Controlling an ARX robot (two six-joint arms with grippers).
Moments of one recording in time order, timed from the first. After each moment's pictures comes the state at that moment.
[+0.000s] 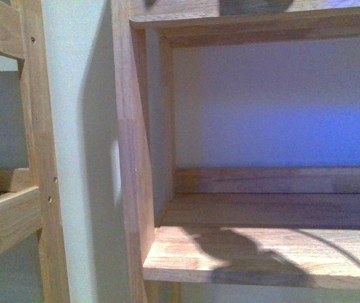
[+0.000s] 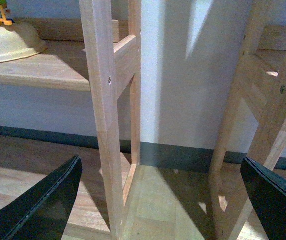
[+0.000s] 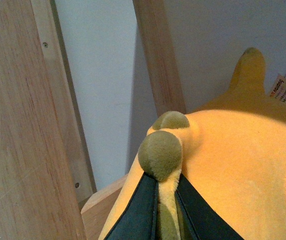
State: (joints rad) left arm 0.00 0.00 0.01 -0.01 0.00 0.00; right arm 0.41 1.67 1.78 0.41 0.05 0.22
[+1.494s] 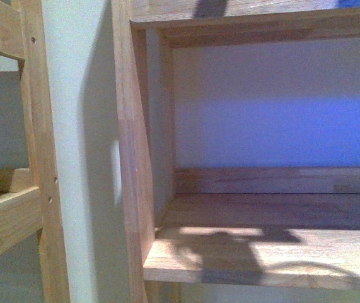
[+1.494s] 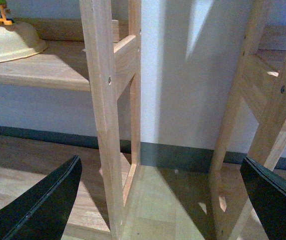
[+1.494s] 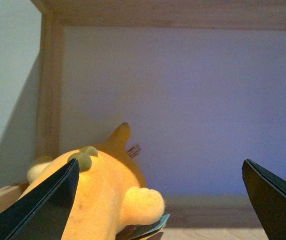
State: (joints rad) left arm 0.00 0.00 0.01 -0.01 0.00 0.00; right arm 0.57 1.32 1.39 0.74 0.62 -0.50
